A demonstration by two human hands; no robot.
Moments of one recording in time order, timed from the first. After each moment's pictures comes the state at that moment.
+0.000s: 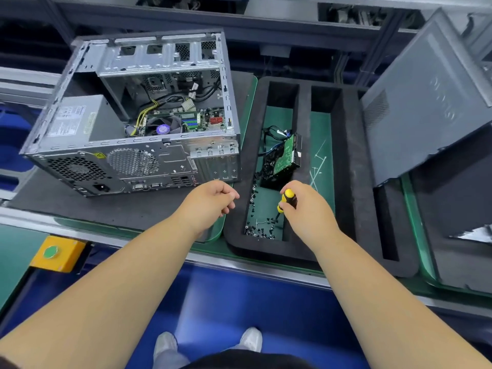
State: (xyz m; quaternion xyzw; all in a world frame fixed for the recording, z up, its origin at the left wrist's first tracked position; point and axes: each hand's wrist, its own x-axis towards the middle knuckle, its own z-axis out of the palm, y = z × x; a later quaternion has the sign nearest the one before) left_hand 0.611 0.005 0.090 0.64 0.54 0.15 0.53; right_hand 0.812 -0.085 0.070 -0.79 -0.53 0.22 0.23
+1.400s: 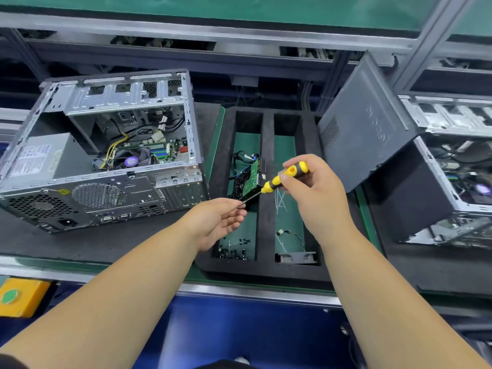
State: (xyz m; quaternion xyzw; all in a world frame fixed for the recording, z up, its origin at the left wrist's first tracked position) left_hand 0.681 0.000 0.099 0.38 0.44 0.18 0.80; right_hand 0.852 -0.109 0.170 -0.69 -0.43 0.23 0.54
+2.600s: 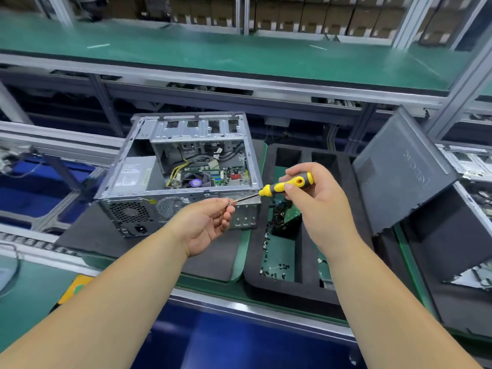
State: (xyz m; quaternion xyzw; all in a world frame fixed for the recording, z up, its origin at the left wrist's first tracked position) left_hand 0.558 0.020 0.177 0.35 0.40 0.31 0.79; right_hand 0.750 -0.082 0.224 -0.60 -0.51 0.25 0.57
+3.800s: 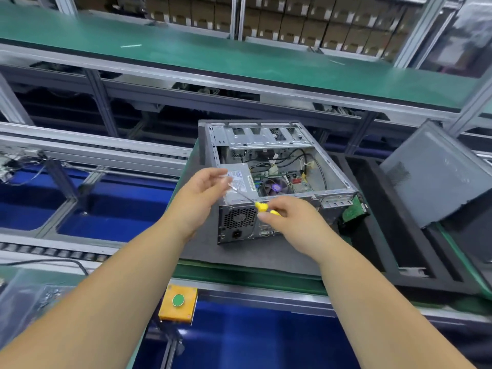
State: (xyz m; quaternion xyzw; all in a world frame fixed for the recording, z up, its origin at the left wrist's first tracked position) left_hand 0.301 0.131 0.196 0.62 0.36 0.36 0.61; right_hand 0.486 0.015 0.209 -0.74 -0.55 0.25 0.31
